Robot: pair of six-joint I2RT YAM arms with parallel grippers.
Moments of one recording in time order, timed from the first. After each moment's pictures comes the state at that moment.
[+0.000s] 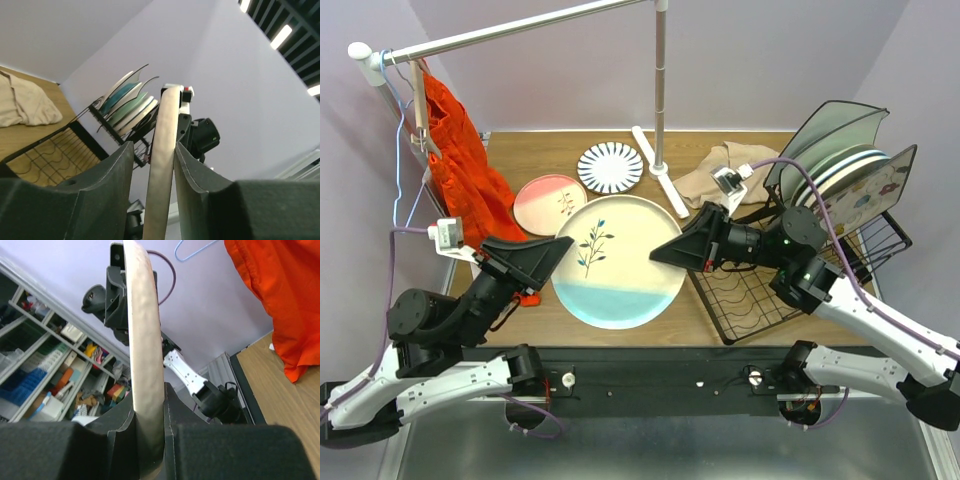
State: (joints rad) left arm -1.18 0.34 0.89 -0.14 -0.46 -0.80; right arm 0.87 0.99 0.96 0.29 -0.55 0.90
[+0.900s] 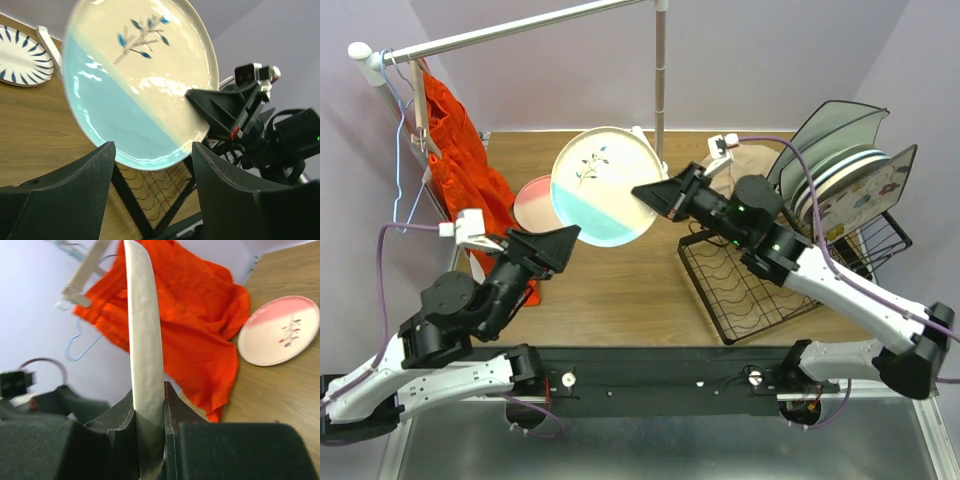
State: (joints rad) left arm -1.18 0.44 0.97 -0.41 -0.77 -0.79; right arm 0.87 1.20 1.15 0.15 -0.03 0.87
